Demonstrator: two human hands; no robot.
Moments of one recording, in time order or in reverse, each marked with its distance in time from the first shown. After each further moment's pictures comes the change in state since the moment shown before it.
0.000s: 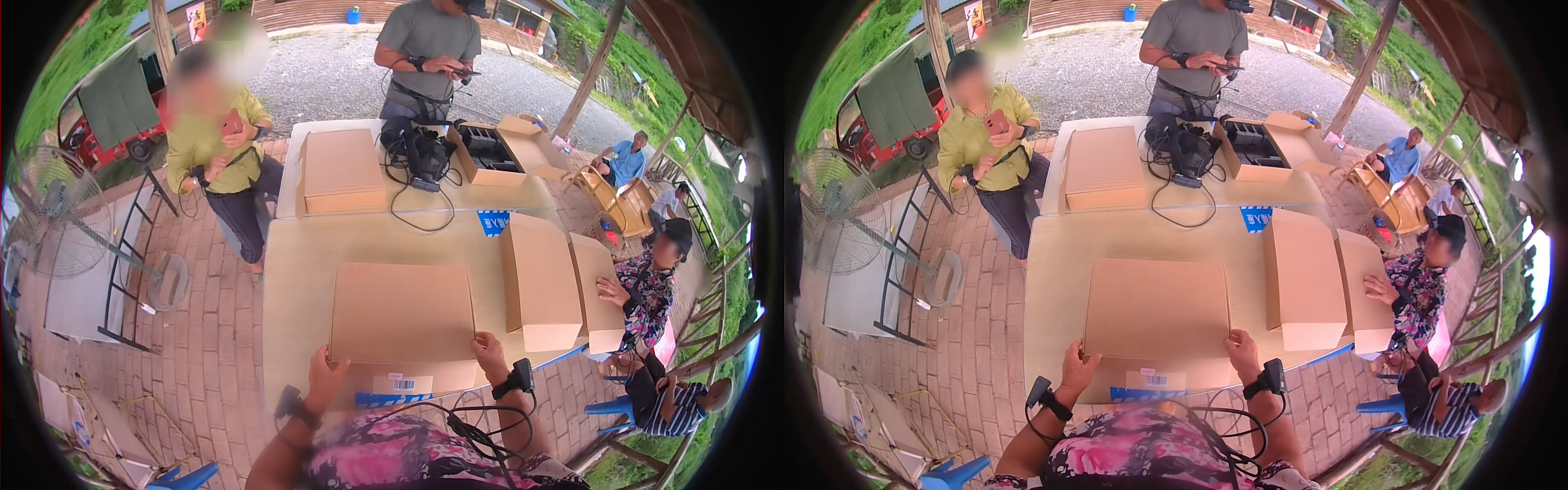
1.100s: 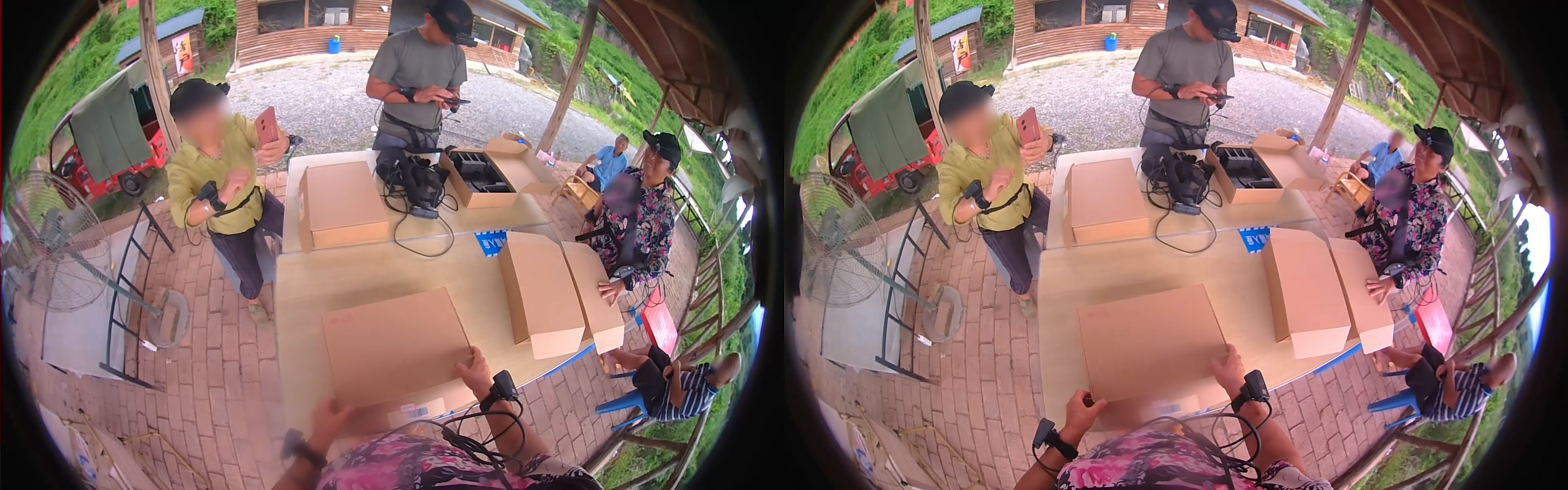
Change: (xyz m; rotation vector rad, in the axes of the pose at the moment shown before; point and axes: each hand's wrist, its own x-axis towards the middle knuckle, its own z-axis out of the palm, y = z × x) left_hand -0.025 -0.035 -0.051 -0.070 -0.131 -0.124; right_hand -0.022 -0.022 0.068 -0.309 0.099 -0.038
